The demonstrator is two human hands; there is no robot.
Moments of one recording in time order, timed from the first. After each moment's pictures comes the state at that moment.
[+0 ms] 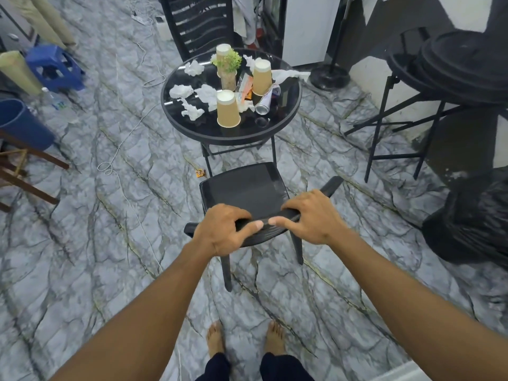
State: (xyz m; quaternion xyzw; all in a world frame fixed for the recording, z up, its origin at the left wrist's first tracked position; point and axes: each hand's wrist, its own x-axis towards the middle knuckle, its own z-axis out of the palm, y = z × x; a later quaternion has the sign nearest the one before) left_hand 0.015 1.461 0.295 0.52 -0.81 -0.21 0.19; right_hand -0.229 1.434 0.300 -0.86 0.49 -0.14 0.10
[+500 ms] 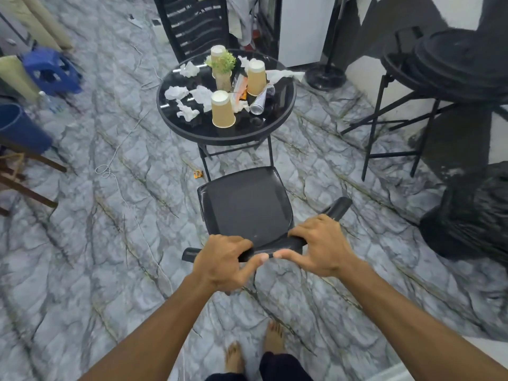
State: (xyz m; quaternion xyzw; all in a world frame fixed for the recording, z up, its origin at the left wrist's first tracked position) left_hand 0.000 1.523 0.279 0.49 -0.83 -0.13 0.23; right_hand -0.256 1.496 0.291 -0.86 0.49 -0.12 0.05
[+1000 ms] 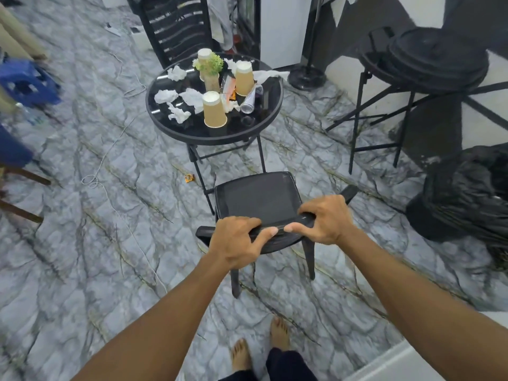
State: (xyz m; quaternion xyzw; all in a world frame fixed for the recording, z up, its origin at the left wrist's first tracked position) left_hand -0.009 1.508 0.286 0.50 -0.82 -0.13 0.24; right_hand -0.256 1.488 0.298 -0.82 0.51 -0.26 0.00
